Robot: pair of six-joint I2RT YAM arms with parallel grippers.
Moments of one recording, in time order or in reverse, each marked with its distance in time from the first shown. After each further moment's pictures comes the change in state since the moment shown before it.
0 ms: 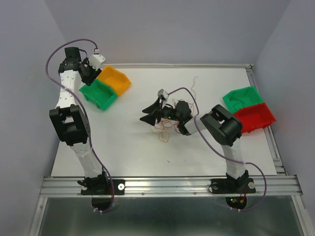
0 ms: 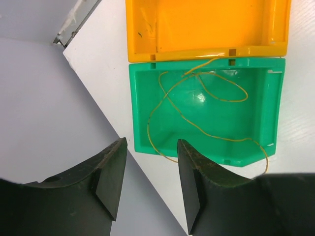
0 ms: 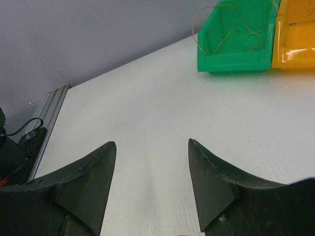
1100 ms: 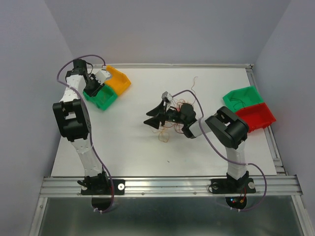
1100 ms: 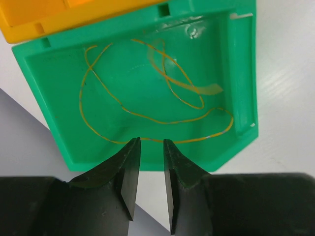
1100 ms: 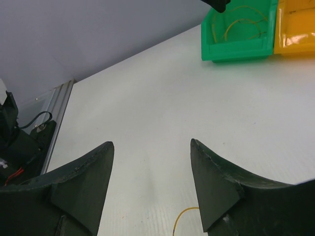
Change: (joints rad) left arm 0.001 0.060 -0.152 -0.045 0.001 0.139; right arm -0.012 -0.079 -0.114 0.002 -0.006 0.002
